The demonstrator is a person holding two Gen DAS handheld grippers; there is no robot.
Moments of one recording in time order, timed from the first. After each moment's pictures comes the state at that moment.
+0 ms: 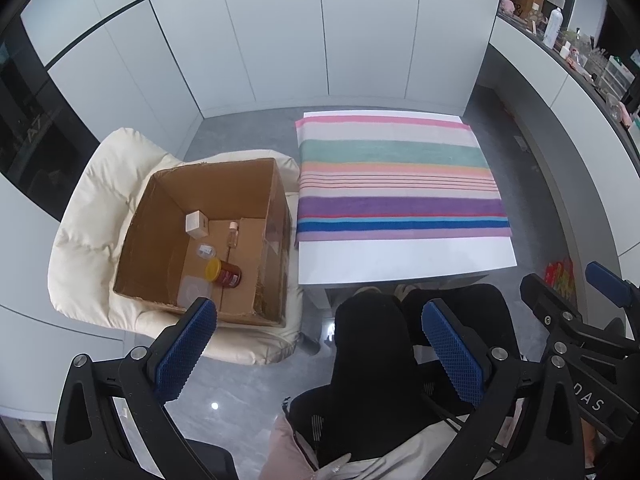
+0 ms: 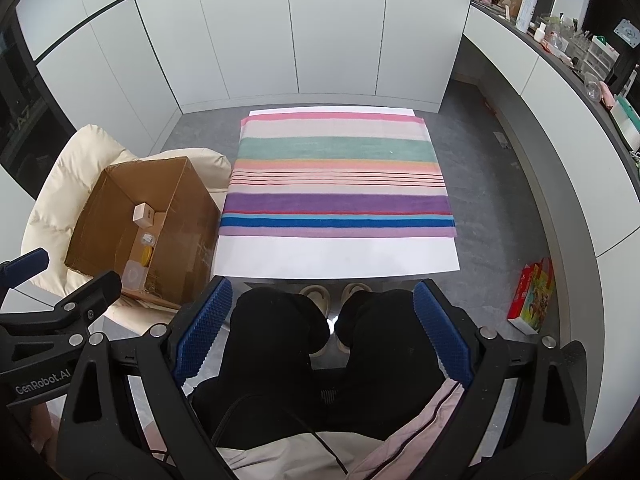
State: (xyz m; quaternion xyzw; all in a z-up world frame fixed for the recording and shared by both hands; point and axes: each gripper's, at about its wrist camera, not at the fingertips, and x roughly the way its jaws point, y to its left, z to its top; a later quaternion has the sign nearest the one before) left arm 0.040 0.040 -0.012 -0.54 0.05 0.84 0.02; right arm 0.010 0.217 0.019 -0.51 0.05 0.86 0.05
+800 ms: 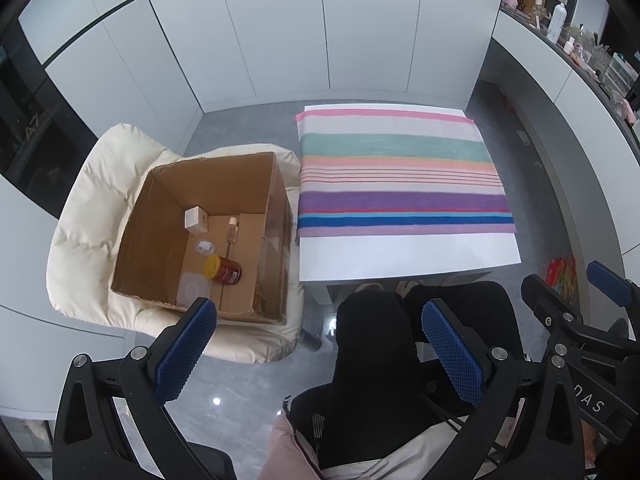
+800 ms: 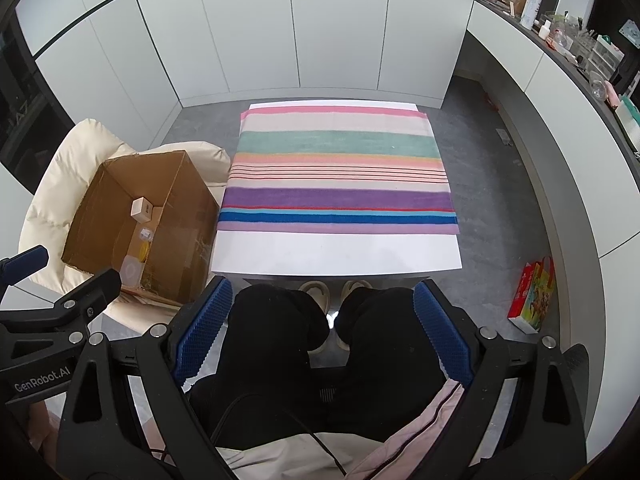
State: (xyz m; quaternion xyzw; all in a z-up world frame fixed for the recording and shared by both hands) left arm 0.033 0.042 -0.024 -0.55 0.06 0.83 0.01; right arm 0.002 0.222 0.005 -0.52 0.05 0.85 0.05
